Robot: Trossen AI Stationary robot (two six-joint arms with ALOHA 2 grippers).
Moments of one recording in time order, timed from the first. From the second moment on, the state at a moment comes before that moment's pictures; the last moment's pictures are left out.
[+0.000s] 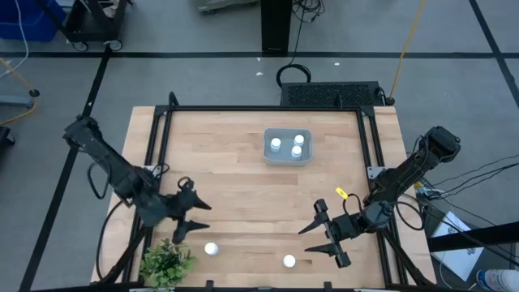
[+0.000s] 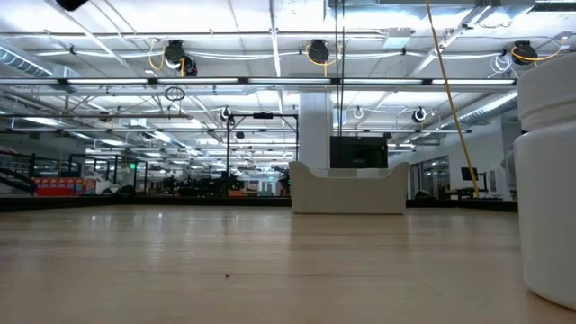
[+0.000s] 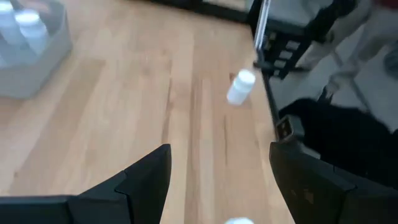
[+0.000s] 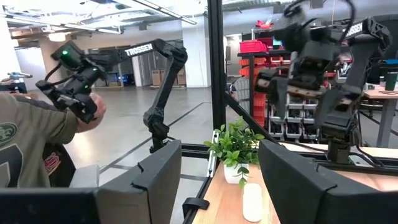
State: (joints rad) left arm -0.72 1.05 0.88 -0.45 -0.44 -0.64; right arm 0.76 1.32 0.66 0.80 0.44 0.04
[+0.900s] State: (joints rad) left arm -0.88 1.54 1.17 -0.75 -0.39 -1.04; right arm 0.76 1.32 0.66 0.82 0.44 0.01
